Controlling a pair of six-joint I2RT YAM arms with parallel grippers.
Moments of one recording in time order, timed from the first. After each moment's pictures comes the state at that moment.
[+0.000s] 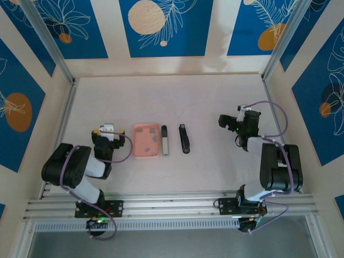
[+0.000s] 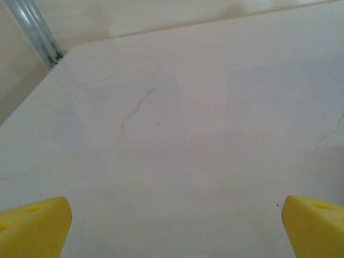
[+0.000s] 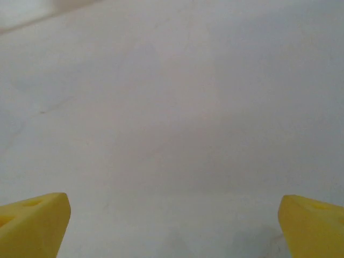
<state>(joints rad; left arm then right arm) -0.16 1.61 0.17 1.15 -0.25 0.08 -0.09 1.48 0.54 0.40 -0.21 0.19</state>
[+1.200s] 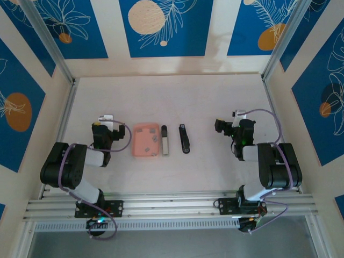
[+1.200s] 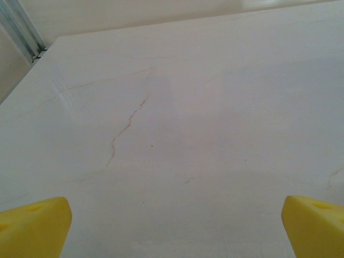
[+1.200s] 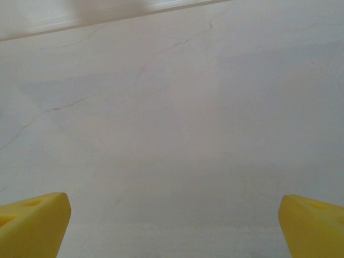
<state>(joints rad) -0.11 1.57 0.35 0.87 -0.18 0.05 -0.01 1.52 0.39 0.72 -0.12 0.14</state>
